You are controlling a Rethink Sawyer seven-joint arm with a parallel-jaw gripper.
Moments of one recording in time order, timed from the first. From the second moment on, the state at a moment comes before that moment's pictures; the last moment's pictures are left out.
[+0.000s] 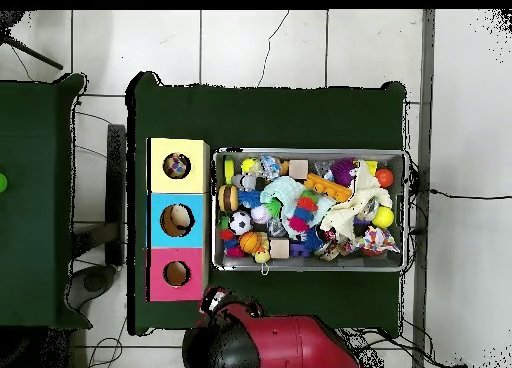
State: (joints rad) arm -0.45 -1.14 0.30 2.37 -0.23 0.38 2.23
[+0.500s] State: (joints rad) arm -0.43 -1.10 0.30 2.37 -0.24 0.40 2.23
